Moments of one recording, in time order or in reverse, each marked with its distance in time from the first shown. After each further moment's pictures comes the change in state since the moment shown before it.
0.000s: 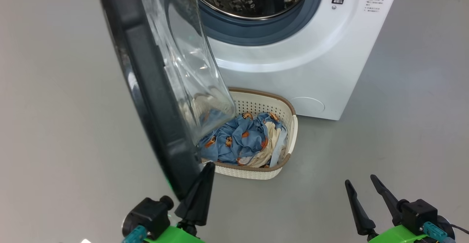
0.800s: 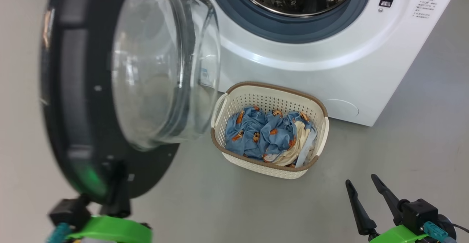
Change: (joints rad) left arm 0.027 0.061 0.260 0.078 -0.073 0.071 -0.008; right arm 0.002 -0.014 0.009 -0.006 0.002 0.000 0.000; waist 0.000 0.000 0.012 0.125
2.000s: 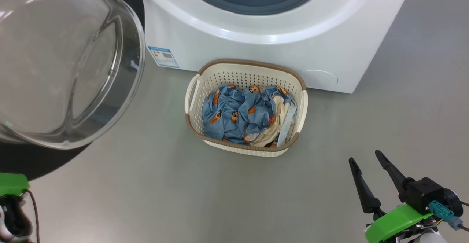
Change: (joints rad) left arm -0.342 -0.030 0.710 0.342 0.164 -0.189 -0.007; right arm -0.087 -0.064 0.028 -0.008 0.000 0.000 0.000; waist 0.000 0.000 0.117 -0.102
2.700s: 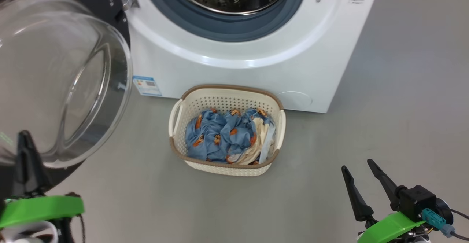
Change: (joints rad) left arm 0.230 -0.066 -0.215 -0.343 0.060 -0.064 -0.001; right arm 0.026 0.044 0.000 0.002 0.004 0.000 0.000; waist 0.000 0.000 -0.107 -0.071
